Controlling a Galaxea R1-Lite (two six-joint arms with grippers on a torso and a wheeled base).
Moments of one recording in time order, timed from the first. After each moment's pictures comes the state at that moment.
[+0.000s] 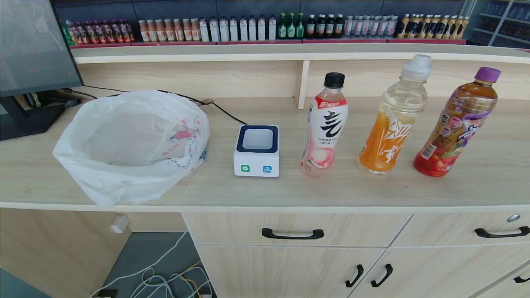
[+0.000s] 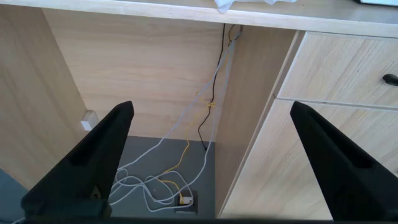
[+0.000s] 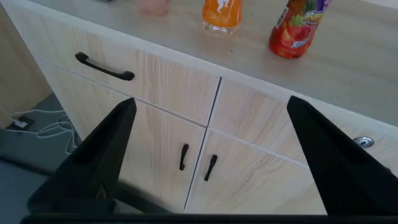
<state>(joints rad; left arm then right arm) 0.00 0.00 0.00 0.00 0.00 0.00 0.01 0.42 -0.30 -0.07 0.31 -0.23</state>
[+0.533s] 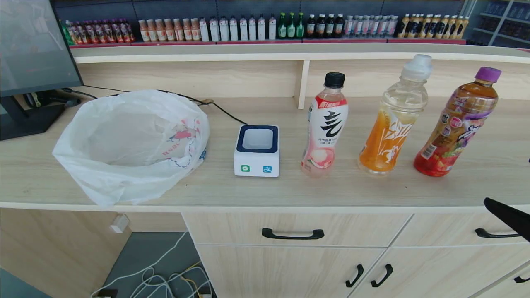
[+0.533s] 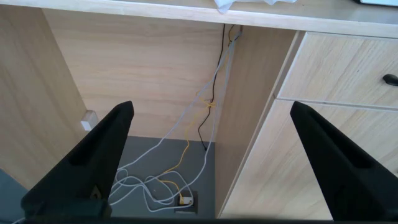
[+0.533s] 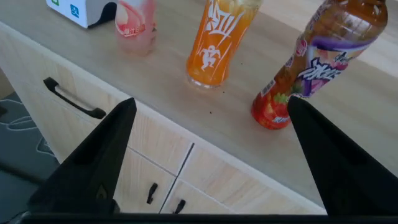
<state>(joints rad) 0.00 0.00 0.00 0.00 0.00 0.00 0.11 0.86 -0.48 -0.36 0.28 -0.36</state>
